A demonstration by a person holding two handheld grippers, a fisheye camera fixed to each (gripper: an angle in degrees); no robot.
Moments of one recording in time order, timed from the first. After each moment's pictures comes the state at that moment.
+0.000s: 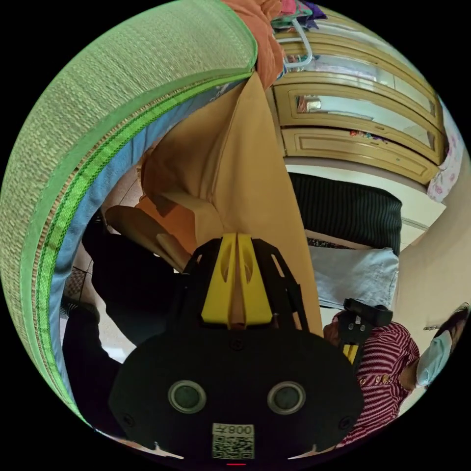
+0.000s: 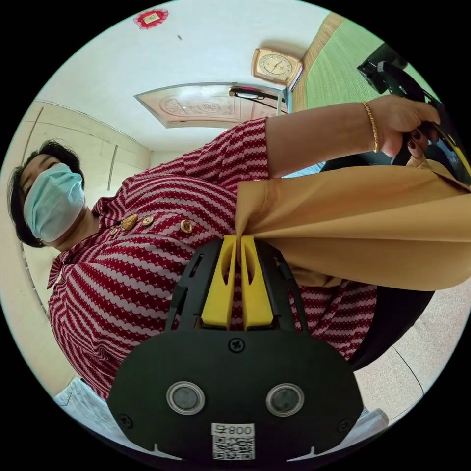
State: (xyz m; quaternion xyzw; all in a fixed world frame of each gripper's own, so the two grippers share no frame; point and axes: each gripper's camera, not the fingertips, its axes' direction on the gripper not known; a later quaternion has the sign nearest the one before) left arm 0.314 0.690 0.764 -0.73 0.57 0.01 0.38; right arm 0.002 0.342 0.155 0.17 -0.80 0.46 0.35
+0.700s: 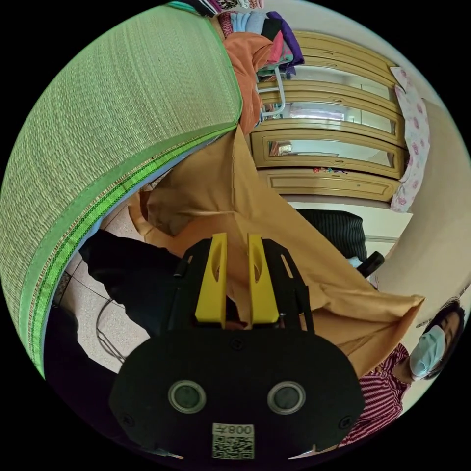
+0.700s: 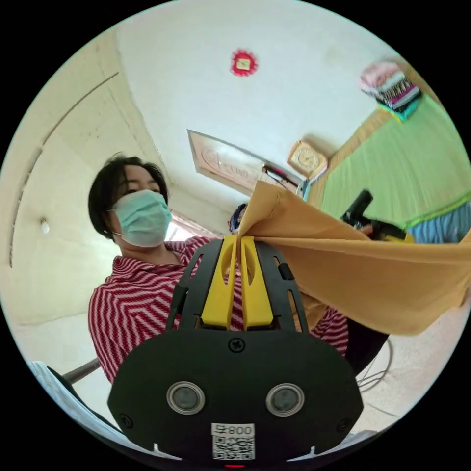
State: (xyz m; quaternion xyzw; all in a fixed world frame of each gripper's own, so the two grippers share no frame) left arm 0.180 0.653 0.790 -0.67 0.60 -0.10 0.42; right arm 0.133 0.334 0.028 0.34 -0.61 0.57 0.44
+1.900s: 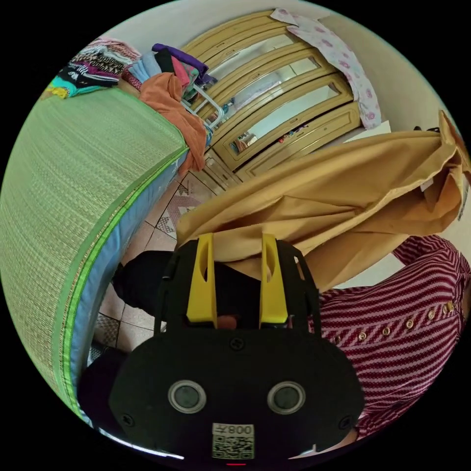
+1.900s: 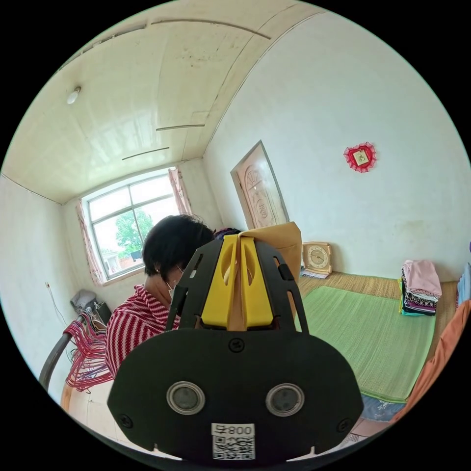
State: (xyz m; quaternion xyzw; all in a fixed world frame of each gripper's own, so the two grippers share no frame) left arm 0.028 0.574 0.604 -0.50 0.69 0.07 0.51; right arm 0.323 0.041 -0.180 0.48 -0.41 0.43 0.64
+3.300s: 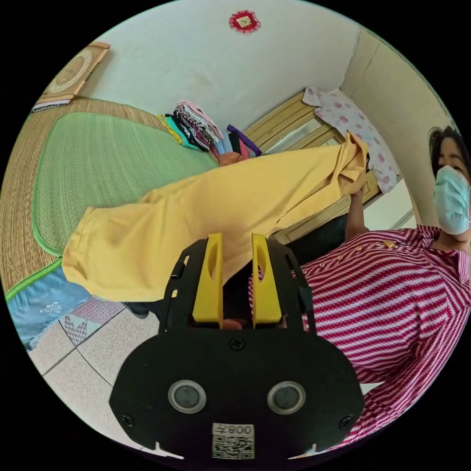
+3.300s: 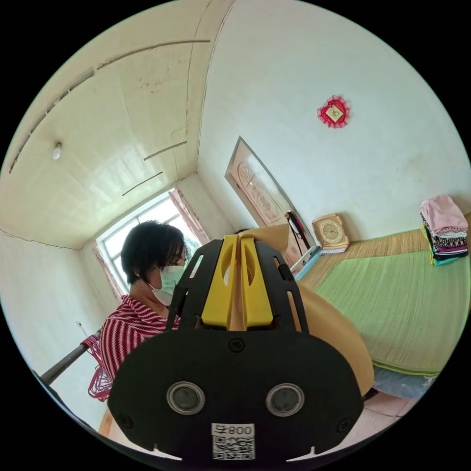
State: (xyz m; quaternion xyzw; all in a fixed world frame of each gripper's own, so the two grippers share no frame) left arm -0.247 0.481 0.284 -0.44 0.55 -0.08 0.71; right arm 0.336 0.041 0.013 0.46 -0.50 0.48 0.55
